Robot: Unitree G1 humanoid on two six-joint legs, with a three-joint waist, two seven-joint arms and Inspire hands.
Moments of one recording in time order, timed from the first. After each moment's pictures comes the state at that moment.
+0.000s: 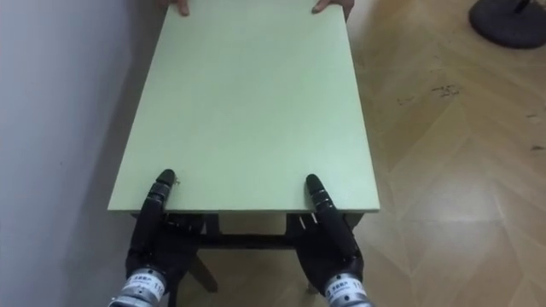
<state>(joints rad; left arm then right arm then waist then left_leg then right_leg) 0.28 0.14 -0.37 0.06 -1.36 -0.17 0.15 0.26 -0.24 0.40 0.16 1.50 -0.17 0.10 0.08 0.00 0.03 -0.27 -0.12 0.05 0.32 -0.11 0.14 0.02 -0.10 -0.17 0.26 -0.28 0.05</state>
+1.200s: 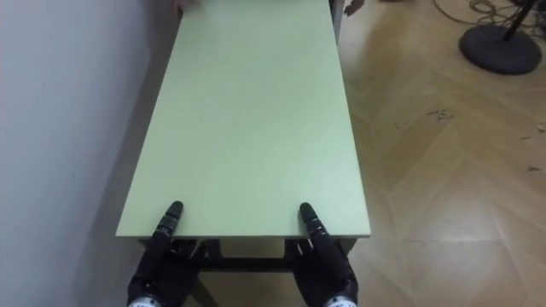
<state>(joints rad) 0.27 0.12 -0.28 0.39 -1.08 -0.13 -0.13 0.24 -0.15 0.29 0.44 1.39 -0.07 0.30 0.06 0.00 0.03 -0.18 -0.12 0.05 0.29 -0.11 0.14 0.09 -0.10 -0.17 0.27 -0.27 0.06</state>
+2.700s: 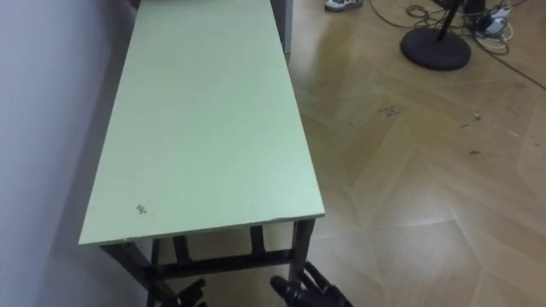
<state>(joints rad) 0.20 0.19 -0.27 0.75 -0.61 -0.02 -0.20 0.20 -0.23 0.27 0.75 0.83 0.02 0.29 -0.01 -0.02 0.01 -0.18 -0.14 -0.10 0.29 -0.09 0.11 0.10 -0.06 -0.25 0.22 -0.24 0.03</state>
